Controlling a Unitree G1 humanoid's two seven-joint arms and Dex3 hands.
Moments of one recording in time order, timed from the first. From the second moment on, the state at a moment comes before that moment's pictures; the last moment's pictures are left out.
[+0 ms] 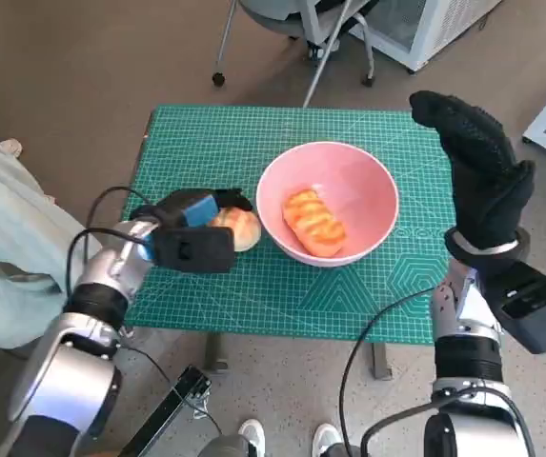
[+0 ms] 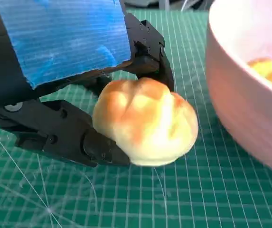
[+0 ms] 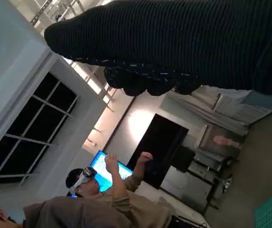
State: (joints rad) left arm -0.96 0.45 -0.37 1.19 0.53 -0.44 -0.21; right arm -0.76 -0.15 -0.22 0.72 0.35 -0.95 0.56
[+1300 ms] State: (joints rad) left arm -1.14 0.29 -0.29 0.94 0.34 -0.45 -0.46; right arm -0.77 -0.15 -0.21 0.73 0.35 -0.94 0.55
